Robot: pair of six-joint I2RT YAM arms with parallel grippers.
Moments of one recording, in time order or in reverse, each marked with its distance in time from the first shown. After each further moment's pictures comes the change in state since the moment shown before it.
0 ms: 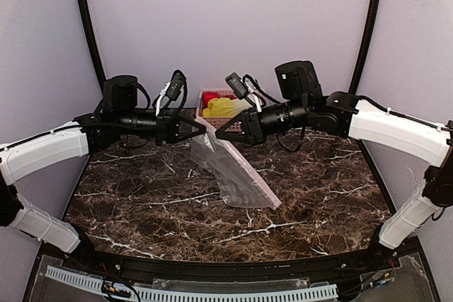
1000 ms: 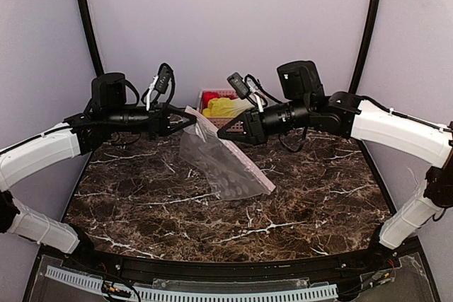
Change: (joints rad) left arm 0.049 -0.064 -0.018 0.001 -0.085 0.000; right arm 0.000 -0.015 -0.008 -0.008 0.019 0.000
